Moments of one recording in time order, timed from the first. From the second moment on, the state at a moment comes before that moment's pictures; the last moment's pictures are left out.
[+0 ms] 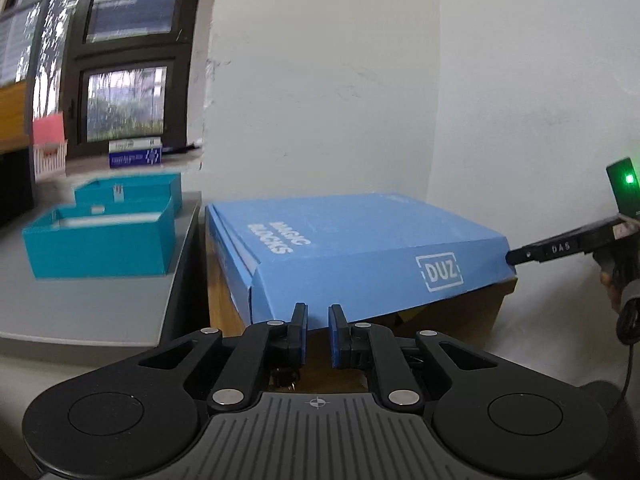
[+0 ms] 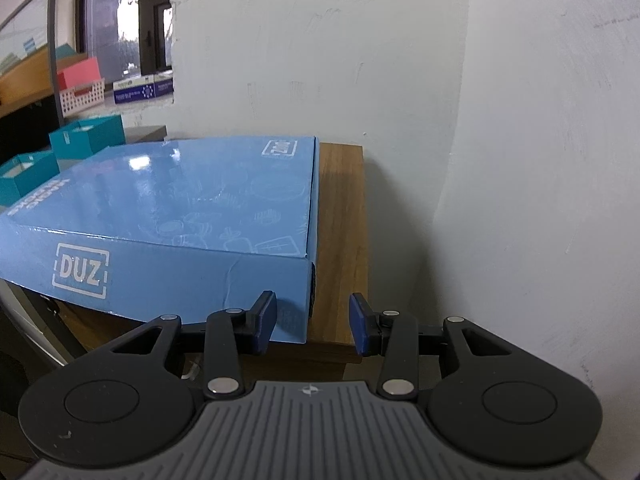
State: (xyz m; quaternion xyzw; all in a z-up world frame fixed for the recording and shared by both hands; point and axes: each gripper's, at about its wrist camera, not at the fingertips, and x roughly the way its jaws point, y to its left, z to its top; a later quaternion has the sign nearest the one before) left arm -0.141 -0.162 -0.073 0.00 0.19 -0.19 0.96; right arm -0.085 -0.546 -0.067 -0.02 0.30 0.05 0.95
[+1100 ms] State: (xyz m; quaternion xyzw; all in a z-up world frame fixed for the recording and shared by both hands) left arm -0.122 -0.119 -0.084 -0.13 0.24 -0.16 0.95; right arm -0.077 -0.538 -0.070 -0.05 0.33 0.04 0.94
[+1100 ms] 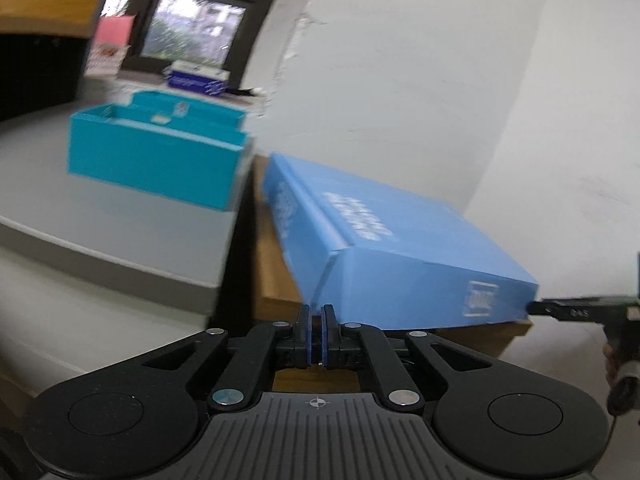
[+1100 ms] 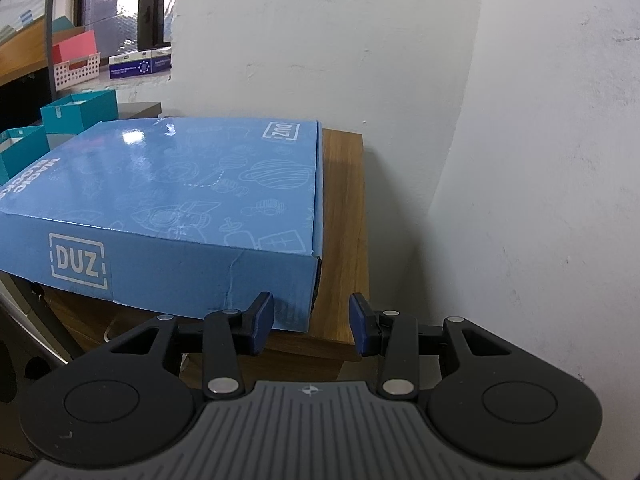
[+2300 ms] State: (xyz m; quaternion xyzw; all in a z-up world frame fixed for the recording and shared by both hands) left arm -0.081 -0.138 -0.094 -0.11 0.27 -0.14 0.95; right arm -0.071 -0.528 -0.078 -0.06 0.34 0.04 0.94
